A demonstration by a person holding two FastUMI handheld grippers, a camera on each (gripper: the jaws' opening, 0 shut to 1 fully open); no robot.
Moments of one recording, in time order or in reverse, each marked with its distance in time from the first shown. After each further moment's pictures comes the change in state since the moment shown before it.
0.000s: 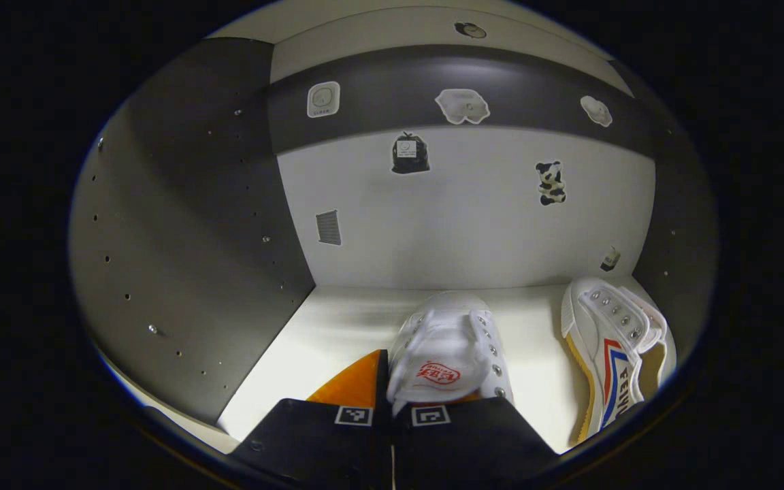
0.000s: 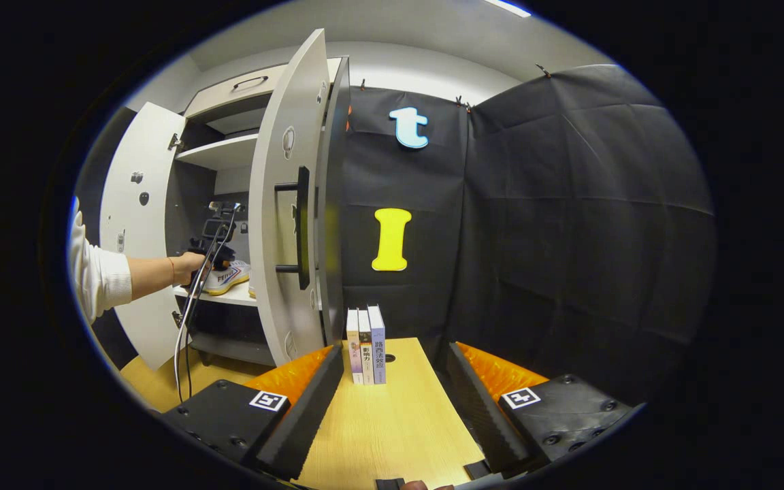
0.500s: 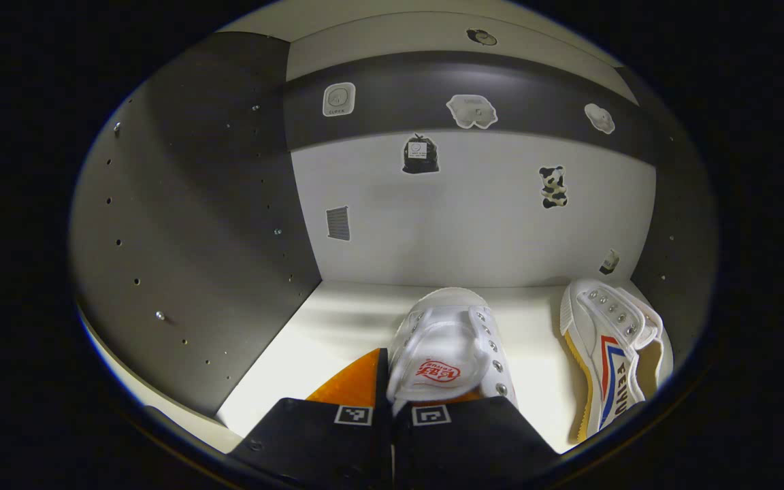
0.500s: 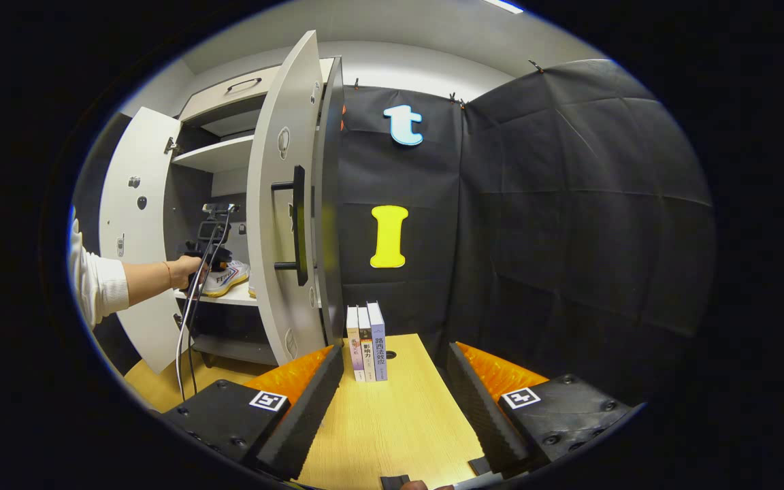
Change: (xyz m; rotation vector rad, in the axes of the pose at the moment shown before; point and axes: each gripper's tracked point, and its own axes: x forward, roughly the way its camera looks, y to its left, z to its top) left arm -0.010 0.005 -0.005 -0.055 -0.020 -0.004; right arm -0.007 -0.003 -0.004 0.031 0.011 -0.001
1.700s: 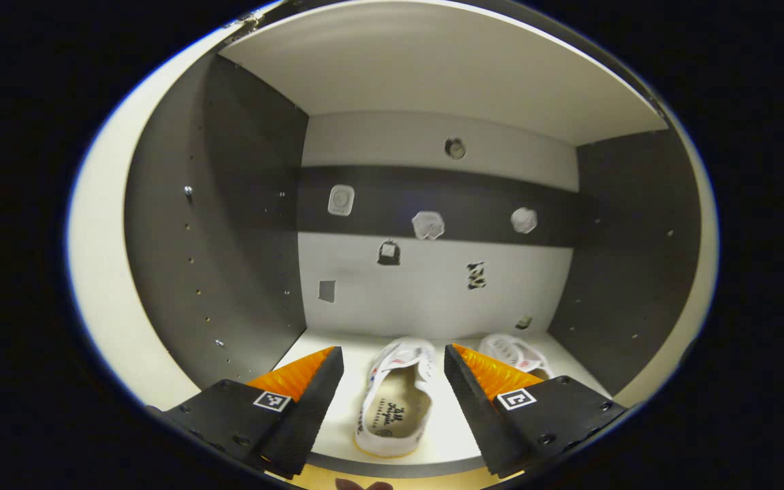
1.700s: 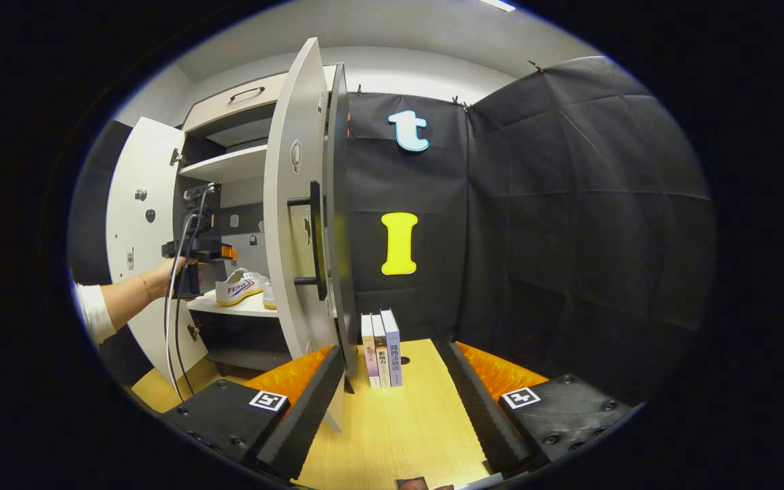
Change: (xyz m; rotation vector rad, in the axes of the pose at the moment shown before) left arm -0.141 -0.010 0.063 -0.080 -0.312 -0.233; right arm 0.003 0.024 0.021 0.039 -0.036 0.049
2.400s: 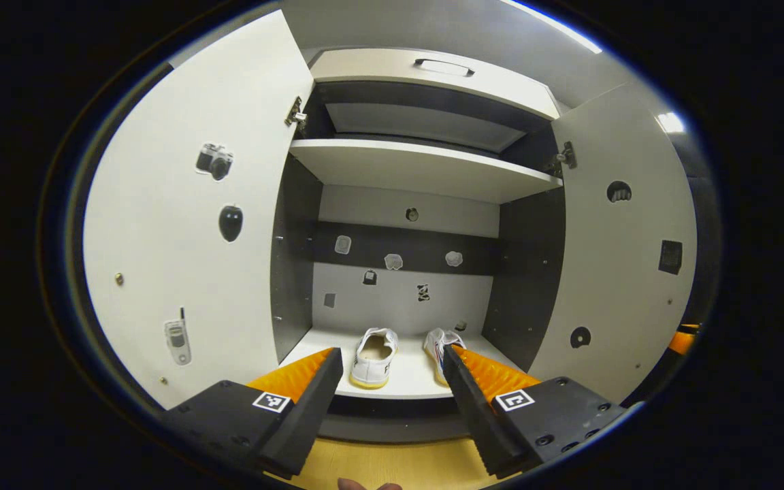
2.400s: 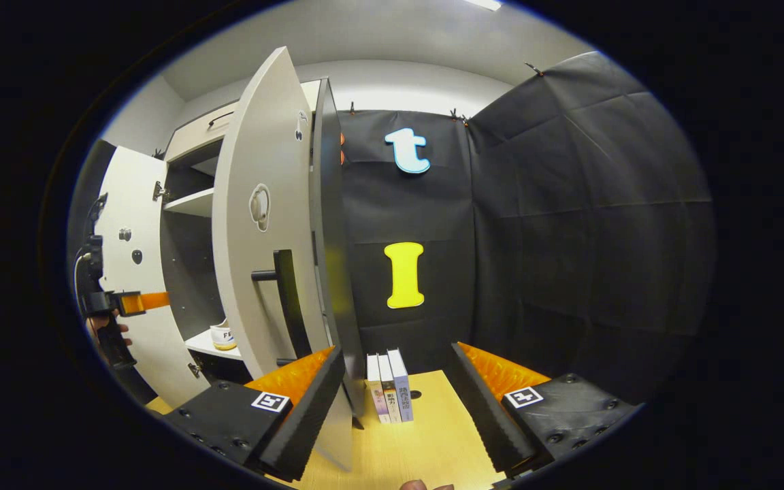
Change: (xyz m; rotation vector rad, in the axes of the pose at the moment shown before) left arm -0.218 -0.006 -0.008 -0.001 -0.120 -0.038; right arm 0.079 0.002 0.065 0.052 -0.078 0.039
